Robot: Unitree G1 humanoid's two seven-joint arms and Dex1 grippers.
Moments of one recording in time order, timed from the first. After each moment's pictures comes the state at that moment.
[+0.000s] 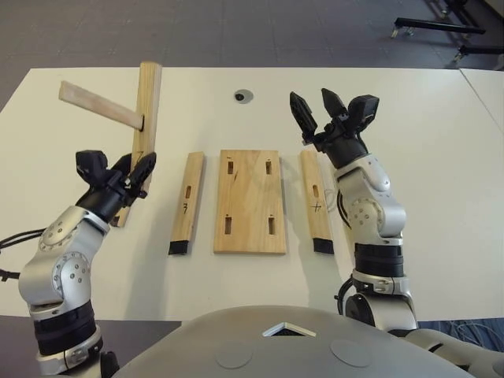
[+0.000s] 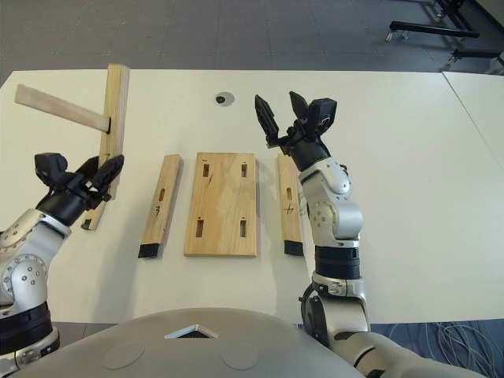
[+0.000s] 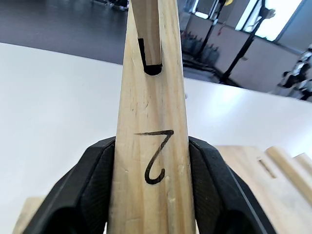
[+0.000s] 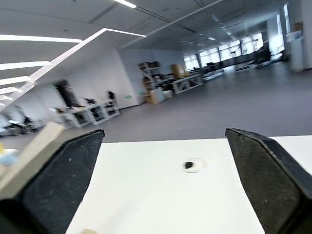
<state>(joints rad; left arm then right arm) 0.12 0.36 0.40 -0.46 -0.67 0.70 -0.45 -0.23 -0.08 -0.11 -0.14 0.60 0.35 0.45</state>
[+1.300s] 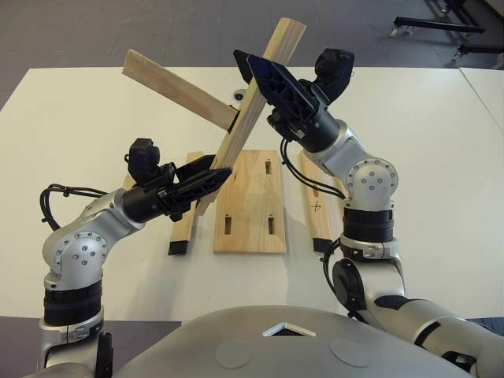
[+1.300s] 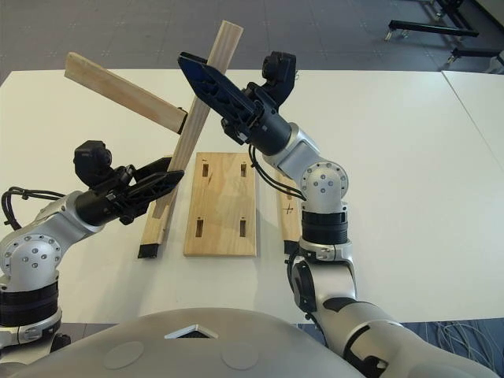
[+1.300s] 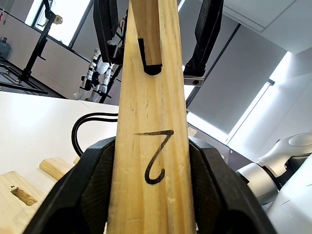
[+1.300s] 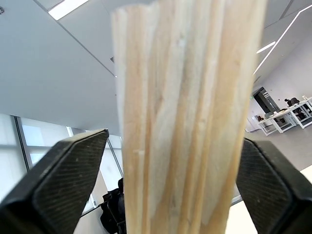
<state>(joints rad) 0.03 0.45 0.16 -0.45 -1.12 0.79 -0.87 -0.48 -0.01 -0.09 -0.08 1.19 0.76 0.76</state>
